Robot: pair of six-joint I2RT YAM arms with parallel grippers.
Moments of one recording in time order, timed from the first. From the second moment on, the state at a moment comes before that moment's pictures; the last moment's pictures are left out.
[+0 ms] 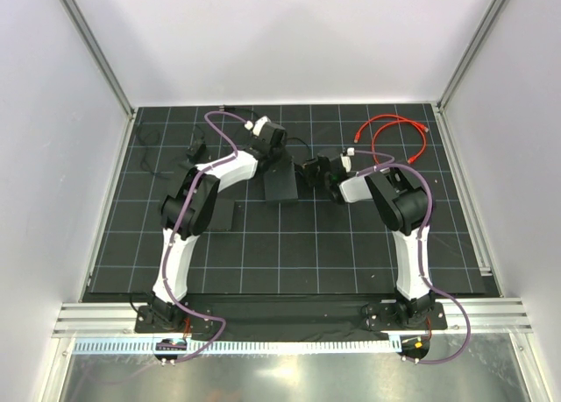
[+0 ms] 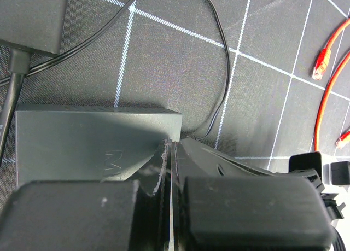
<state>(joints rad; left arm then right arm) -0.55 2.20 1.58 -0.11 -0.11 -0.92 0.44 2.13 1.08 0.53 0.06 1.52</state>
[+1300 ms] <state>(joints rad) -0.56 2.22 1.65 -0.18 -0.11 -0.88 0.32 2.11 1.14 0.42 0.13 1.27</state>
